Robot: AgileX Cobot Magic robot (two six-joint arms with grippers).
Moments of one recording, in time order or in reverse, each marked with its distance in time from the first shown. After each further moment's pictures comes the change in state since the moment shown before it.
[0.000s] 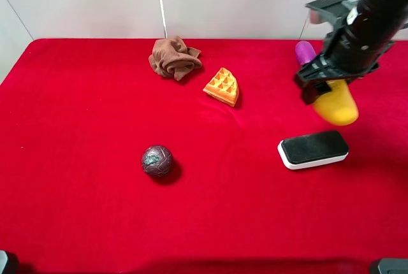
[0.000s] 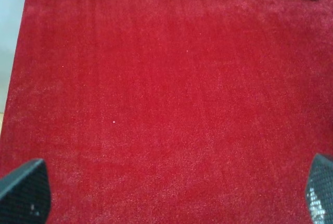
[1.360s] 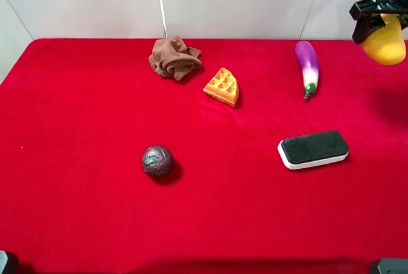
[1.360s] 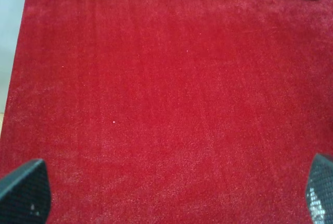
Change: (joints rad) left arm 0.000 0.000 0.000 0.000 0.000 0.002; right arm -0.330 0.225 -0.453 0.019 0.109 -0.154
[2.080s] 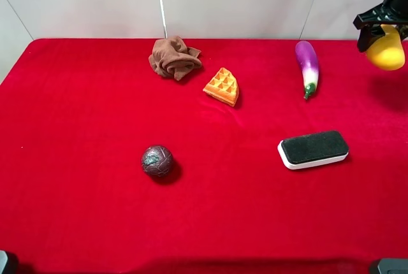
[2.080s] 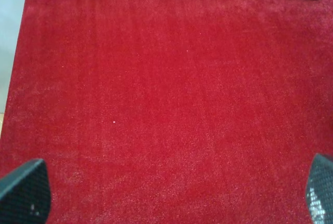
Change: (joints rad) left arm 0.000 0.000 0.000 0.000 0.000 0.001; right arm -0.097 0.203 -0.142 0.007 -0.001 -0.057
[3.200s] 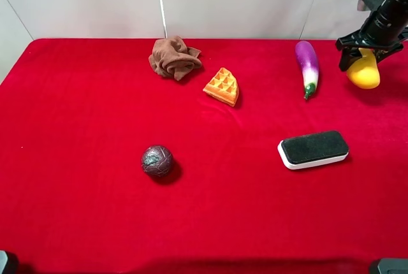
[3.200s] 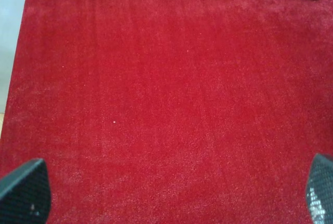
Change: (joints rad) left arm 0.000 0.000 0.000 0.000 0.000 0.000; right arm -0.003 0.153 -0.002 0.046 -0.085 -0.004
